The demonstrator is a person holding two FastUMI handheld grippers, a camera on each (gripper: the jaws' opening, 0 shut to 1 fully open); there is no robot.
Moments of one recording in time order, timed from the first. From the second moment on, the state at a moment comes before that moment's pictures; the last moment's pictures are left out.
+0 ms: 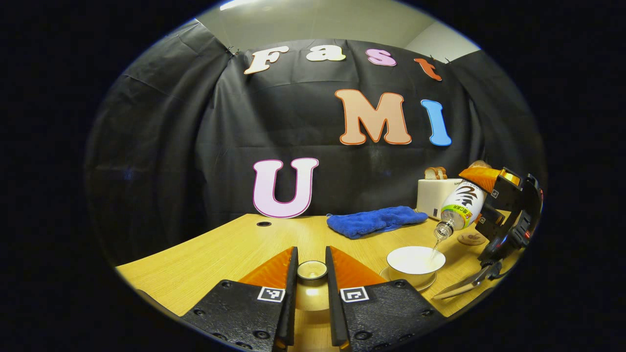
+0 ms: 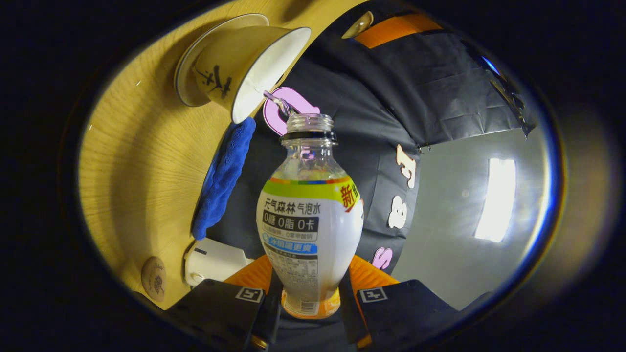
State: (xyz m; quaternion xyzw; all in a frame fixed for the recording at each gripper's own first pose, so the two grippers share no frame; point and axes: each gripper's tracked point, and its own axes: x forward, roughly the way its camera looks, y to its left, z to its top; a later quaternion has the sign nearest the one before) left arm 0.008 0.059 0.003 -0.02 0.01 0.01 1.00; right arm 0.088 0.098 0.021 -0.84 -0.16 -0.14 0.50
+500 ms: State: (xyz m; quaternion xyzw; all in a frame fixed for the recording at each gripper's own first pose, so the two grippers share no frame) left arm 0.006 0.059 0.003 -0.02 0.01 0.01 1.00; right arm 0.083 0.099 0.018 -0.84 -0.17 -0.14 0.50
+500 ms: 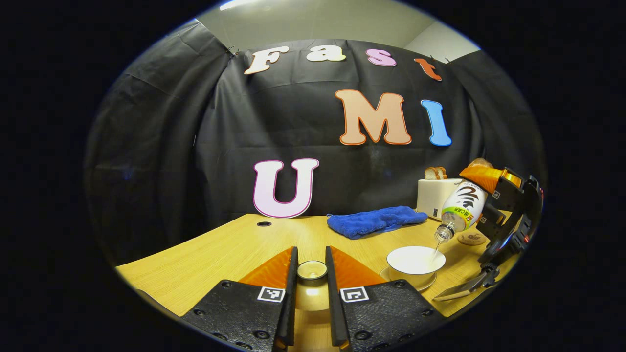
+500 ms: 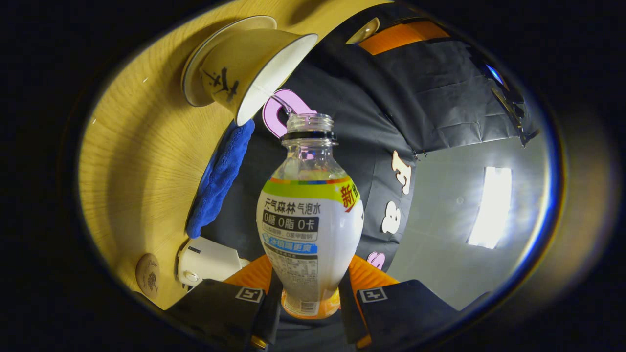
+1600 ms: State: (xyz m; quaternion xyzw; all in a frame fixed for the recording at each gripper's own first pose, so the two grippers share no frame) left arm 0.007 0.060 0.004 -0.02 0.01 0.01 1.00; right arm 0.090 0.043 0.010 -0.27 0.07 0.00 0.96
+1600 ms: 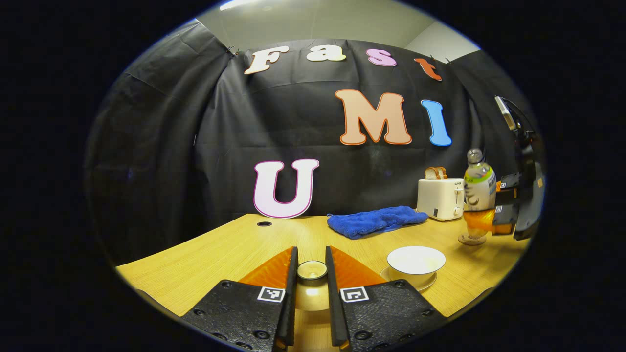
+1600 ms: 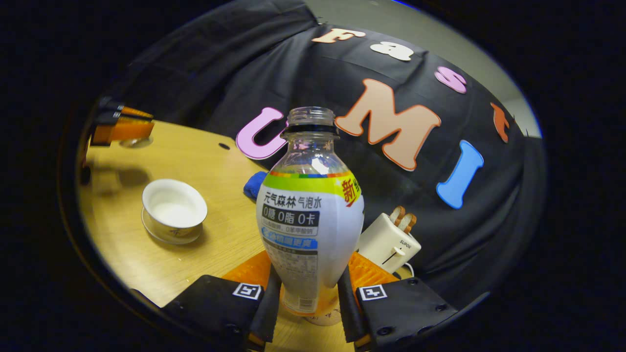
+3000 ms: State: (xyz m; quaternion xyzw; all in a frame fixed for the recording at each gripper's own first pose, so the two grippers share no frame) left arm 0.009 0.062 0.003 -0.01 0.01 0.01 1.00; right arm 0.113 -0.064 -0.036 -0.02 0.13 -0.01 0.99
